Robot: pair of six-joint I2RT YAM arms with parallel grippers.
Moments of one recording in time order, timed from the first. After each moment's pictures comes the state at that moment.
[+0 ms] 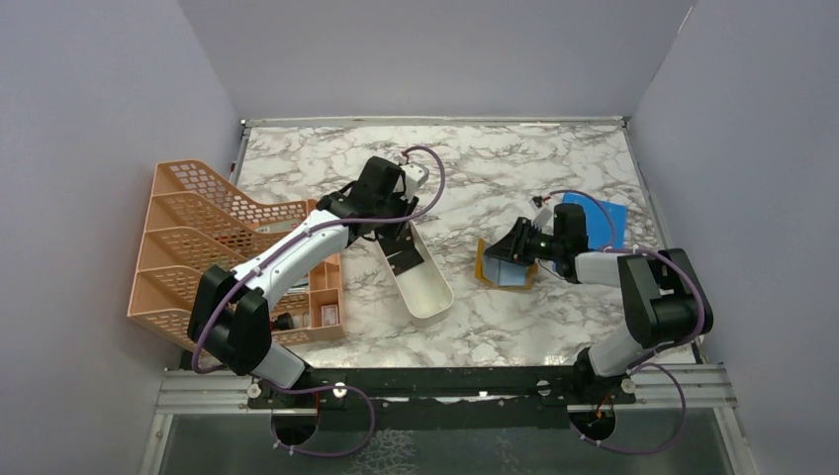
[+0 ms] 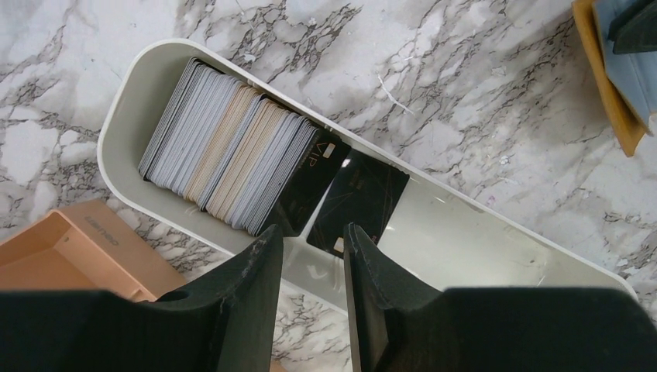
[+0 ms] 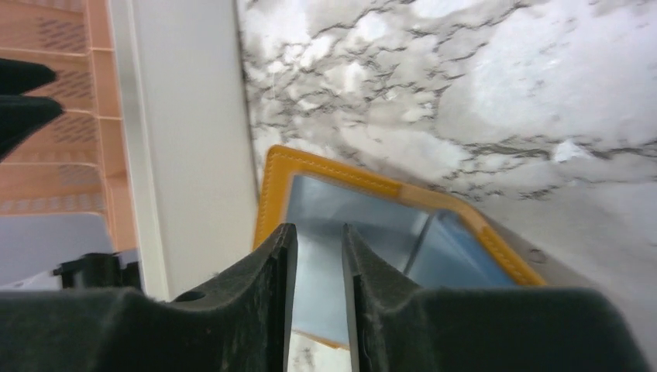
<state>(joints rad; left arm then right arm) -0.58 1.49 1.18 -0.51 0.03 0.05 0.14 1.59 0.53 0.45 -0.76 0.60</state>
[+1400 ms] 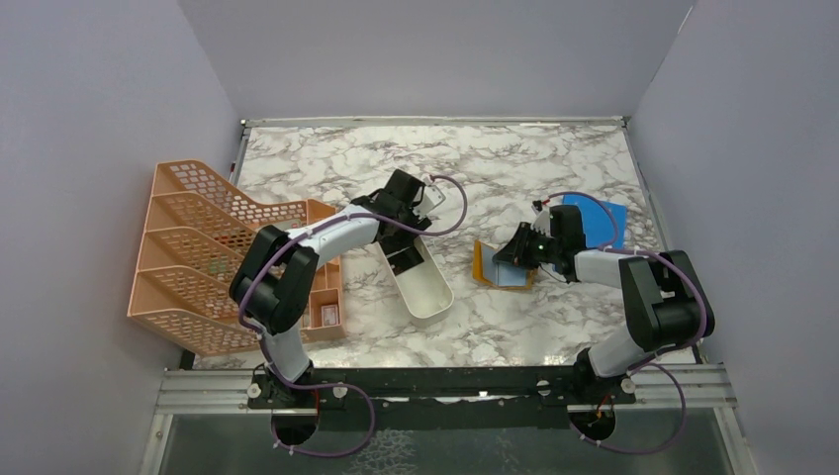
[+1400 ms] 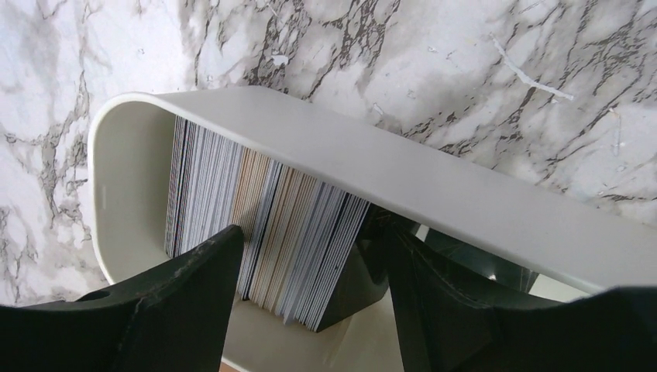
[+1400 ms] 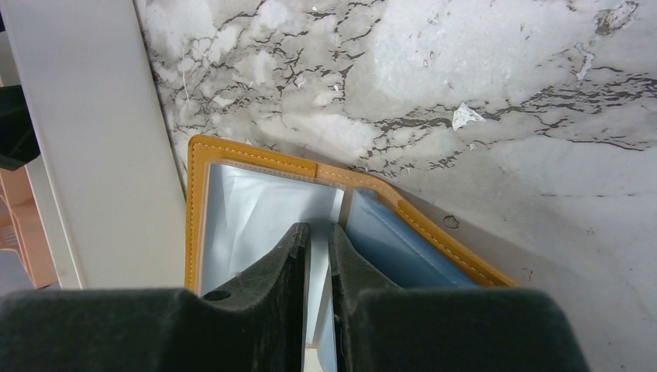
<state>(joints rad) -0.59 1.77 1.18 -0.36 -0.15 0.39 0.17 1.56 0.56 0.24 -0.55 0.49</state>
